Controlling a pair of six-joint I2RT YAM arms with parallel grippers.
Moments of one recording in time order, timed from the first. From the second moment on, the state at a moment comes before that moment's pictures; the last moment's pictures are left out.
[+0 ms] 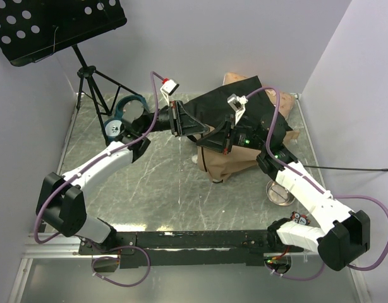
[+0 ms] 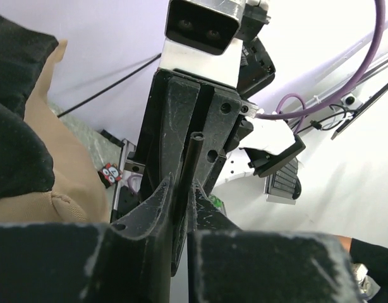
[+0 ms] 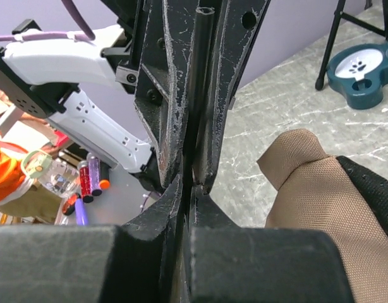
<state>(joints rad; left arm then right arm) -0.56 1.46 1.13 0.68 0.95 -1.15 0.47 1.12 0.94 0.28 -0.89 0.62</state>
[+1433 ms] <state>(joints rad) -0.55 1.48 1.27 0.40 1.19 -0.81 0.37 1.46 1.45 -0.53 -1.14 -0.50</state>
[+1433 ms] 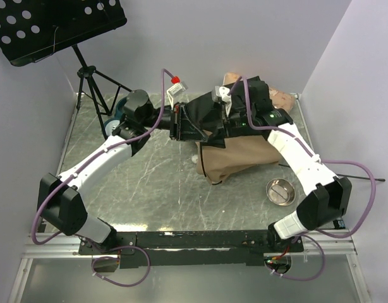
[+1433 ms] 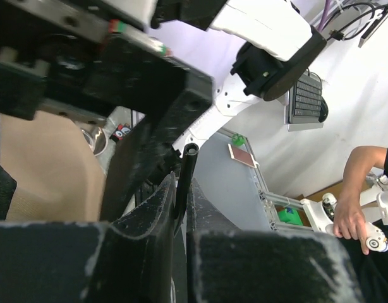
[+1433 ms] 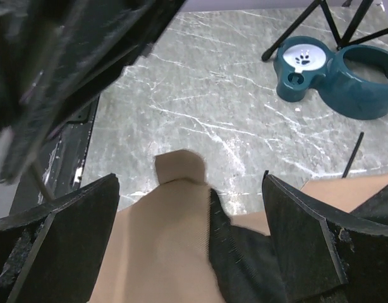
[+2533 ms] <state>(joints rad) -0.53 1.51 1.42 0.02 1.21 -0.60 0.37 1.42 1.36 -0.29 -1.25 -0.10</state>
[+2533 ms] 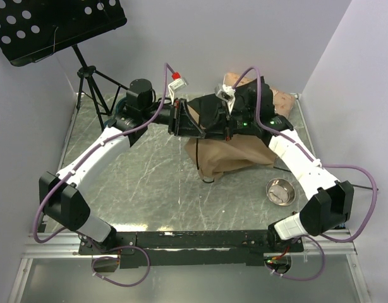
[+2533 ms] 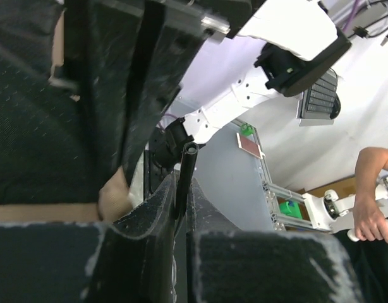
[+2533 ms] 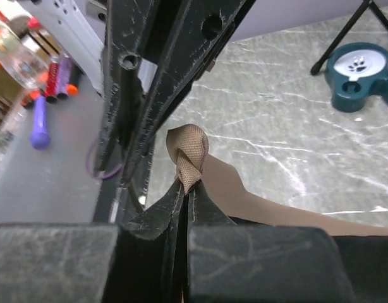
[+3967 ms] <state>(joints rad) -0.50 1.49 1.26 0.43 1.09 -0.90 0.33 1.32 1.05 0.51 -1.10 0.66</state>
